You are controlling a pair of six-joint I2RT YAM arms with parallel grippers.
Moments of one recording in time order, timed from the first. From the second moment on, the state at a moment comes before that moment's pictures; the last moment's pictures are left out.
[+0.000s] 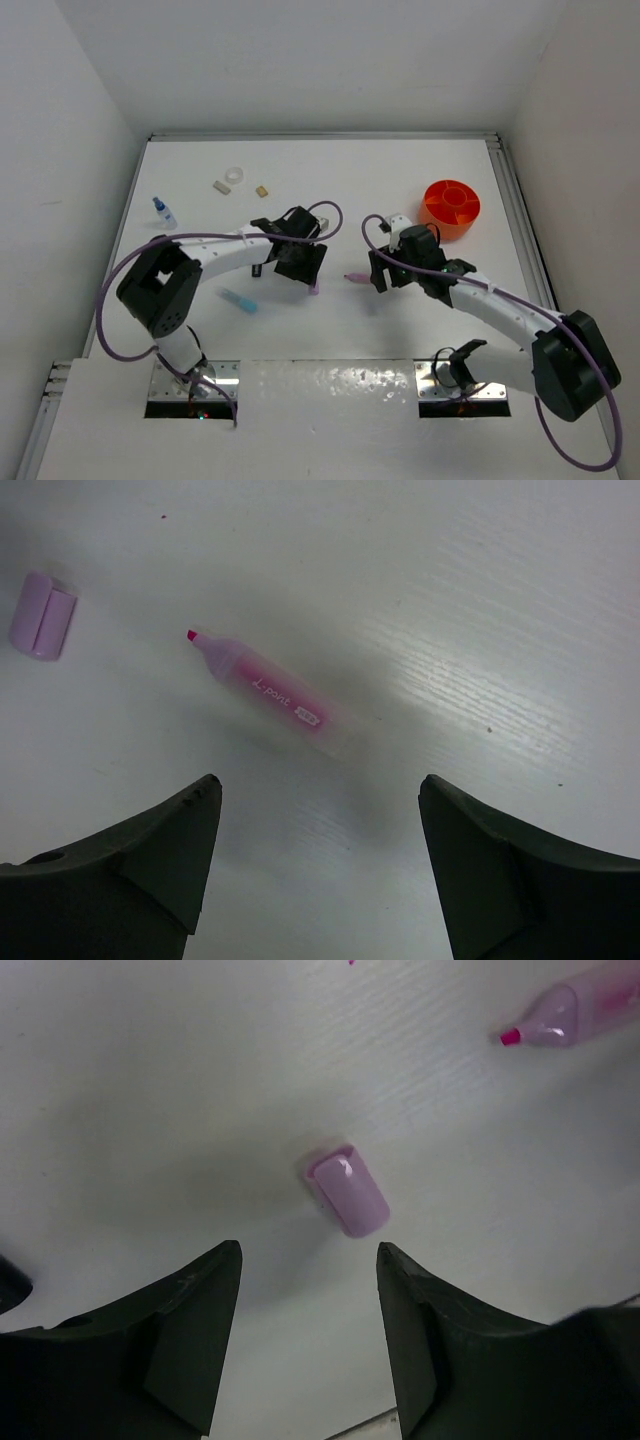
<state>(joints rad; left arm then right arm) -0.70 1.66 1.04 -0.56 0.10 -0.31 0.51 1.17 0.54 -0.17 -0.04 0.11</state>
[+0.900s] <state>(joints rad) -0.75 1.80 1.10 -0.53 -0.07 -0.42 0.61 1.06 0.53 -0.38 0.42 0.96</state>
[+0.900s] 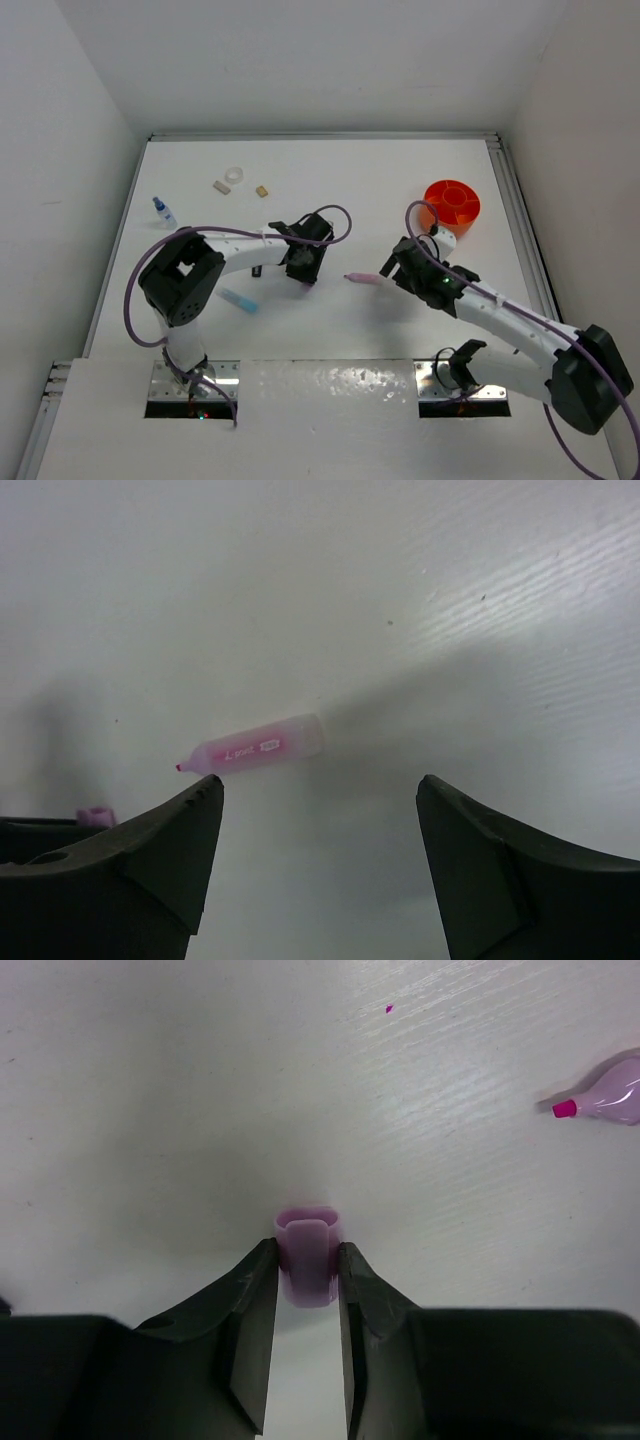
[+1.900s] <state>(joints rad) -0.59 1.08 0.76 -0.47 0.33 0.47 0.59 1.36 0.82 -0.44 0.08 0.38</state>
